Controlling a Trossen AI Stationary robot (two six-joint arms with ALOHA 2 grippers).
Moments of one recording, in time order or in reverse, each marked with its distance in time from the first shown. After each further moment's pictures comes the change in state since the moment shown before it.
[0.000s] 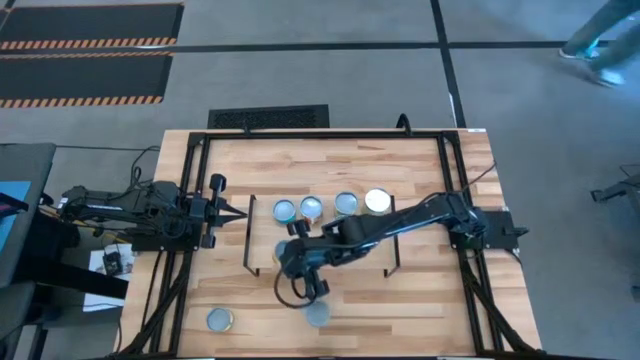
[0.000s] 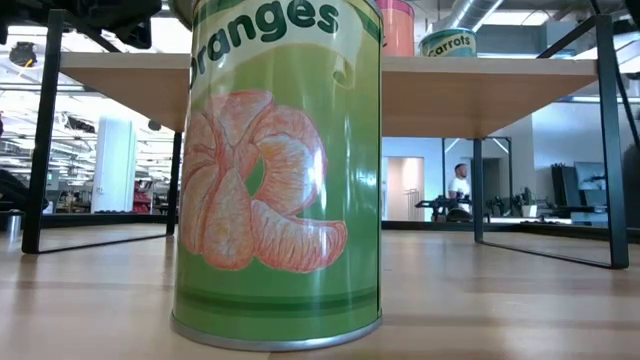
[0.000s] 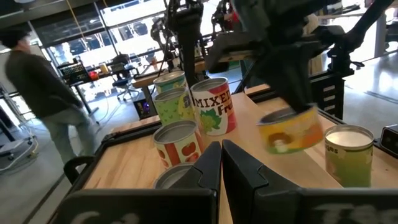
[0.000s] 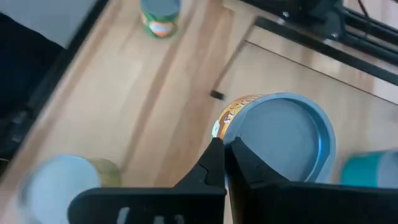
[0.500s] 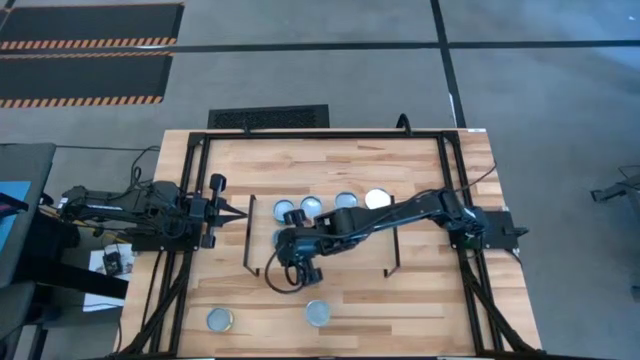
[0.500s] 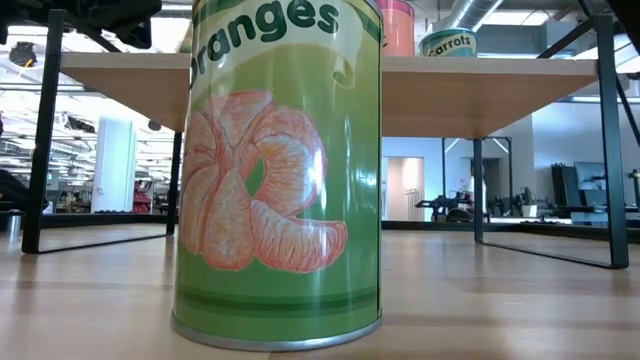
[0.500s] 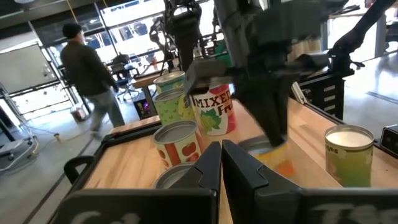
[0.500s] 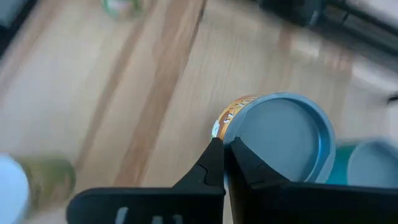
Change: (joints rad) left arm 0.000 0.000 0.000 0.001 0.000 0.000; right arm -0.062 0.037 -0.006 0.003 0.028 -0.051
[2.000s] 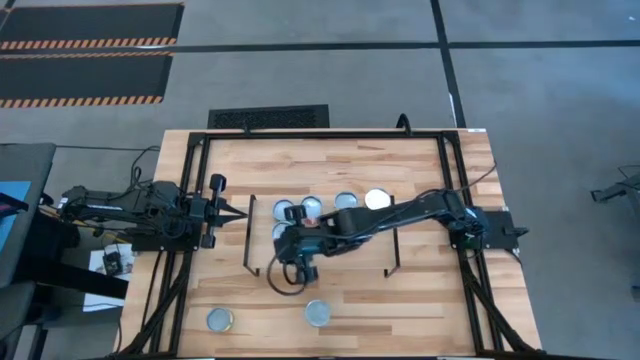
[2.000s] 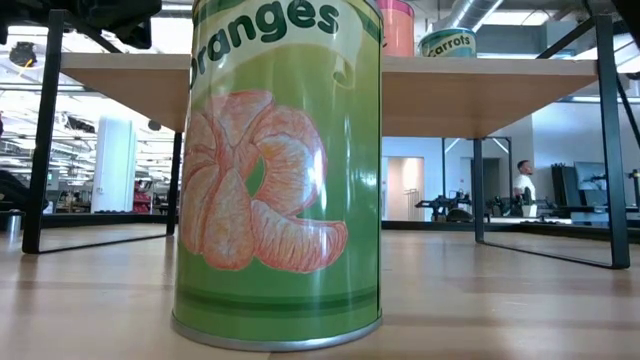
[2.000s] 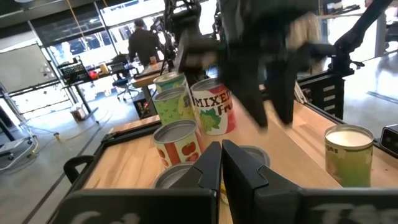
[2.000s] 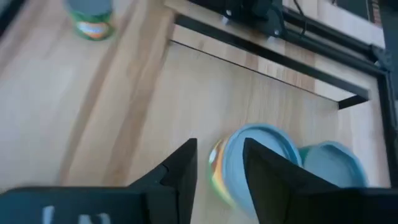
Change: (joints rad) left arm 0.000 0.000 0.000 -0.002 0.000 -0.001; right arm 0.015 -0.021 0.002 0.048 0.106 0.032
